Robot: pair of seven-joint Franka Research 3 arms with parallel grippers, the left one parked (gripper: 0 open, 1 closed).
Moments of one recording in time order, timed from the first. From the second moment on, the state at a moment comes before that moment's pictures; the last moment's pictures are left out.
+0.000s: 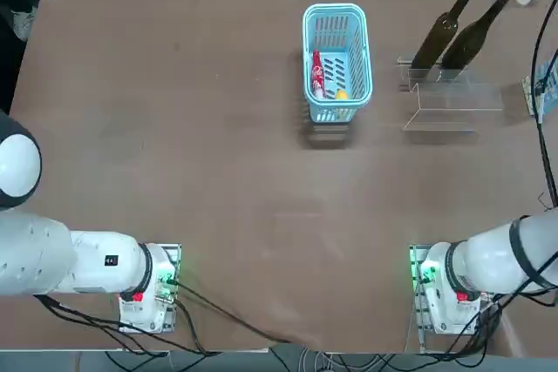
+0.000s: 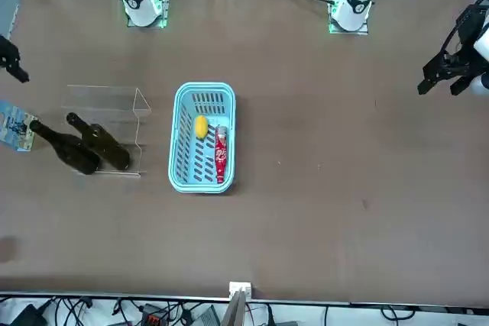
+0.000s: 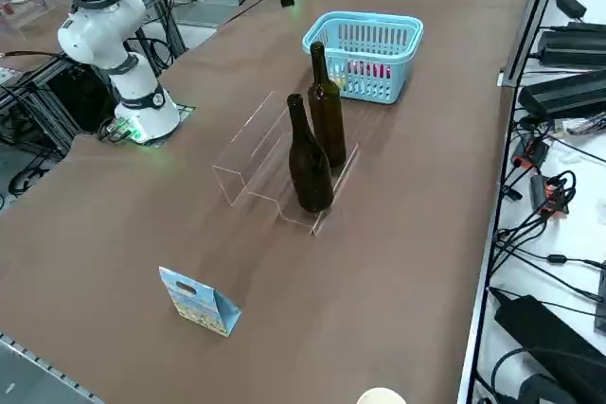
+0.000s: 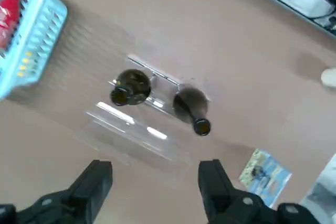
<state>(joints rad) 0.08 0.07 -0.17 -1.37 -0.02 1.47 -0.53</state>
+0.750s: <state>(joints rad) 0.08 -0.02 -0.08 -1.45 -0.01 1.44 -0.08</state>
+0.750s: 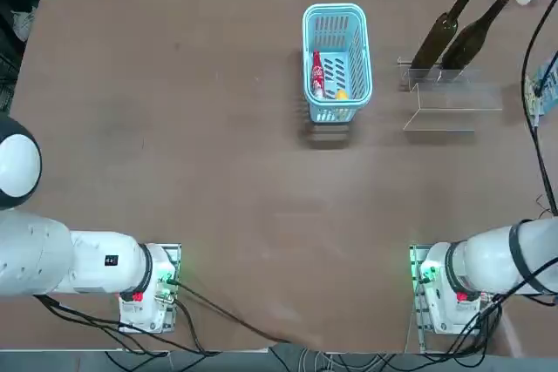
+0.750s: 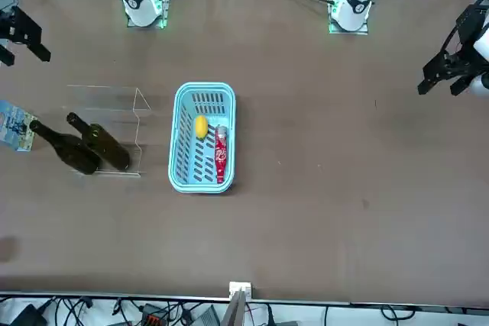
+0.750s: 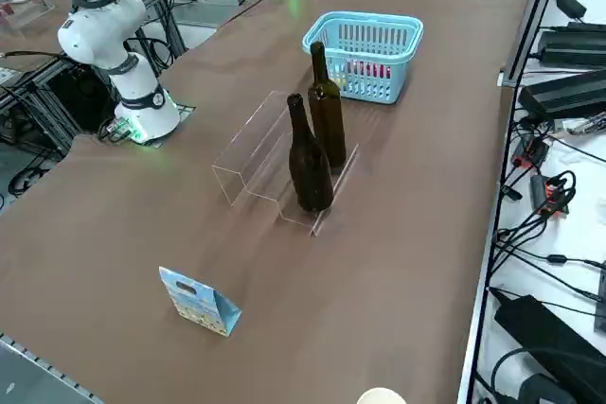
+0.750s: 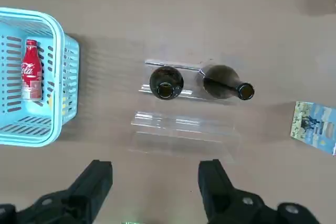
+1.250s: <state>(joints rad) 0.08 -0.06 -0.10 -1.56 -0.01 1.57 -0.08</state>
